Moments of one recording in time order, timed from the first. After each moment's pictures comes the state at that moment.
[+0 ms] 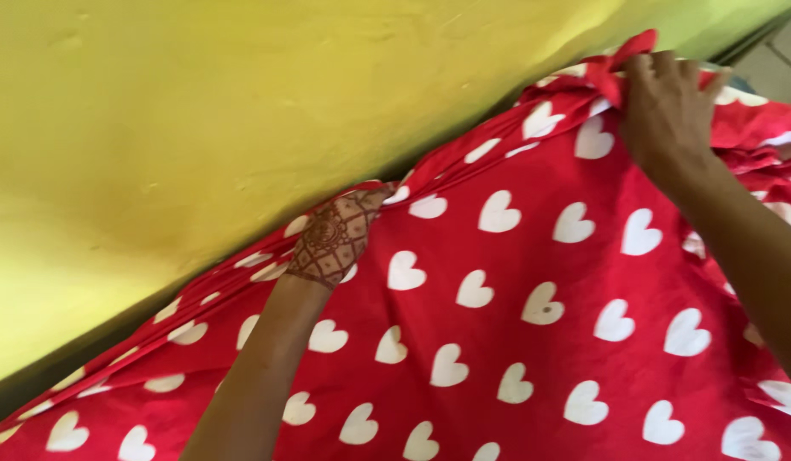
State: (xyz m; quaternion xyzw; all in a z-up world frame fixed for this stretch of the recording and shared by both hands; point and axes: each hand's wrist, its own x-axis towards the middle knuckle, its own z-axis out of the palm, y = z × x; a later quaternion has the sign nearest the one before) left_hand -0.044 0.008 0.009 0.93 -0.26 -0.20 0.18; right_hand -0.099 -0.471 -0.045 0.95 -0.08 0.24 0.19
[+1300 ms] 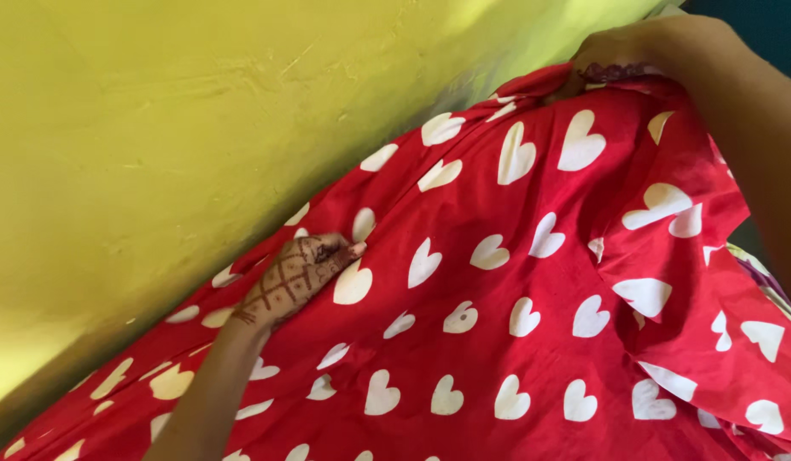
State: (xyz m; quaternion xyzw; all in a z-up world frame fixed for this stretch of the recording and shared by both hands) left_hand -0.073 -0.046 0.039 0.84 -0.23 -0.35 0.34; right_hand -0.083 -0.534 0.081 0.94 -0.21 -0.25 0.08
